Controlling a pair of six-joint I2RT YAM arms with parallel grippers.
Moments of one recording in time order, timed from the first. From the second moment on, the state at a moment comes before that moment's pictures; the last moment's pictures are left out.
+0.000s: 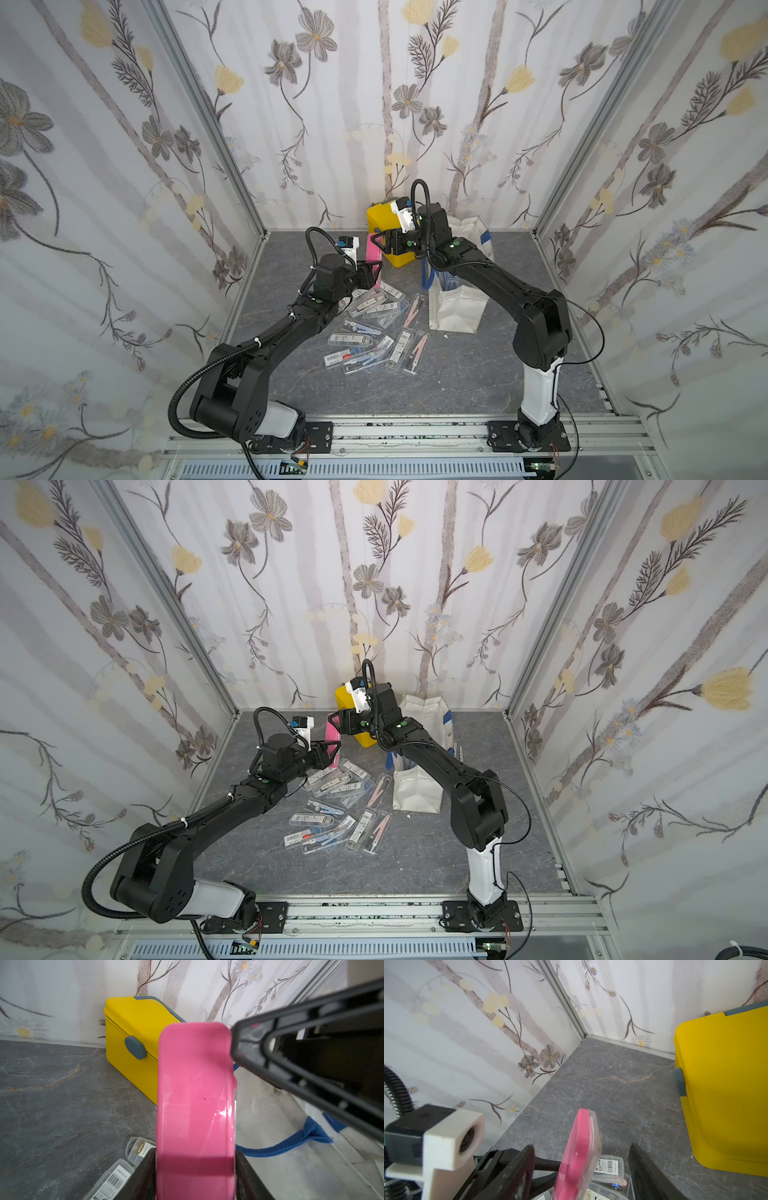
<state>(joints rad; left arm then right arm) -0.40 1.42 0.86 0.28 0.24 -0.42 0.62 1.99 1.81 -0.19 -0.41 0.37</state>
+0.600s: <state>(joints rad) -0.40 1.41 0.85 0.28 0.22 -0.40 0.65 2.04 1.82 -0.20 -0.41 0.44</state>
